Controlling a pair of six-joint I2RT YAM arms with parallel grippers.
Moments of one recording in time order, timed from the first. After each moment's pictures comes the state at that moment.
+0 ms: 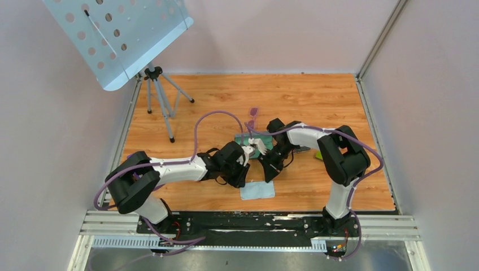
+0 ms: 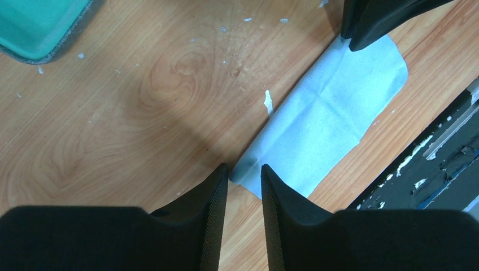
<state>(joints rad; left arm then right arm) -0.92 1.52 0.71 -0.15 0.18 -0.33 0.55 1.84 1.07 -0.82 -0.77 -0.60</state>
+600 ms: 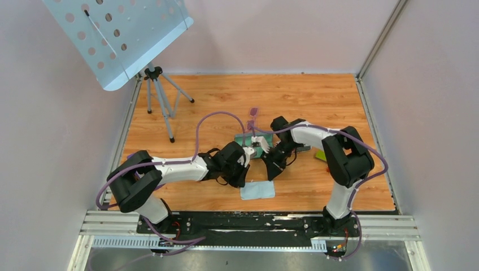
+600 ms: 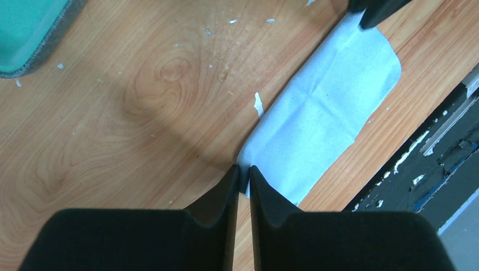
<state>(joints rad) -0.92 1.53 0.71 -0.14 0.21 -0.31 0.53 1.82 1.07 -0.85 -0.75 -0.63</state>
